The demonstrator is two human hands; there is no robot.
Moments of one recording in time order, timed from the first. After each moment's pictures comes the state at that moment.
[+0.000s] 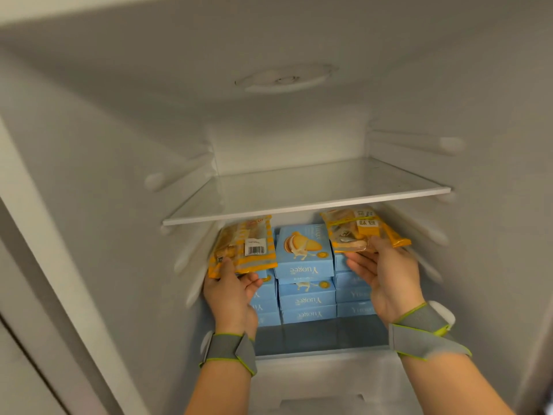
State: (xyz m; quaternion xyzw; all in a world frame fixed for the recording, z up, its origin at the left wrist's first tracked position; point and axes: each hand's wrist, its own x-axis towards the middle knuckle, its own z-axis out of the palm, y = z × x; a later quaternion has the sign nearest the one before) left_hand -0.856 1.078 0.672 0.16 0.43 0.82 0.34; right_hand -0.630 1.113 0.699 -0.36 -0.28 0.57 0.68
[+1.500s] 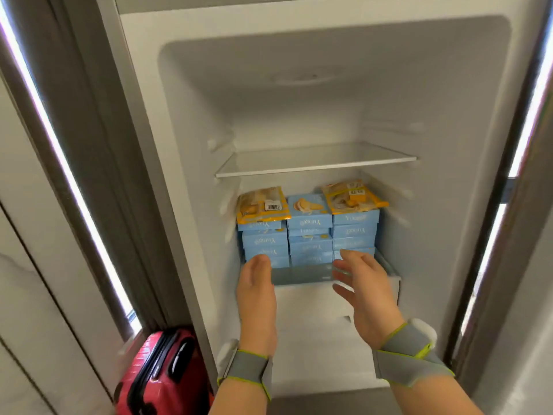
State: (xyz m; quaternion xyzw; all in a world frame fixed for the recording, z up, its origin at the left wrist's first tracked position) left_hand -0.828 0.905 0.632 0.32 0.50 0.72 0.35; right_hand -0.664 0.923 0.660 -0.46 -0.37 0.56 0.58
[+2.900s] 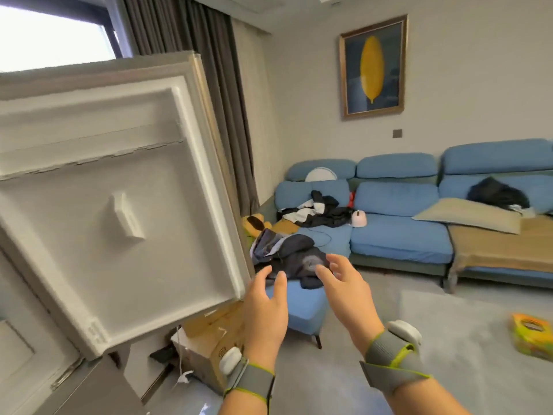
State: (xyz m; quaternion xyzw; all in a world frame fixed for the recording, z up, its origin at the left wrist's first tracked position) left_hand -0.382 0.428 0.593 0.78 0.24 0.32 0.49; right_hand -0.318 0.283 0.626 -0.76 -0.13 0.05 0.64
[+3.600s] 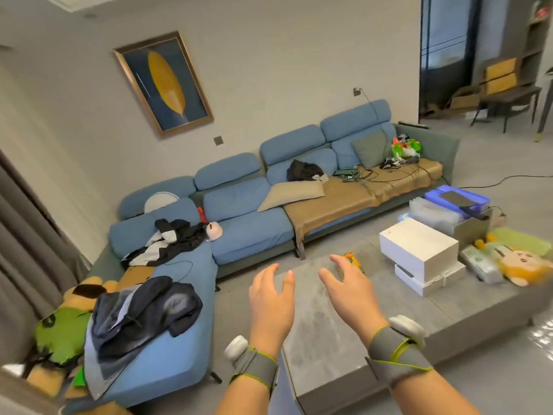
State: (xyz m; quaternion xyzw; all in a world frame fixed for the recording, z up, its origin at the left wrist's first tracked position) left_hand -0.208 0.122 0.556 0.90 -0.03 0.11 0.43; right_hand -0.238 -0.038 0.553 -0.80 0.15 -0.11 0.56
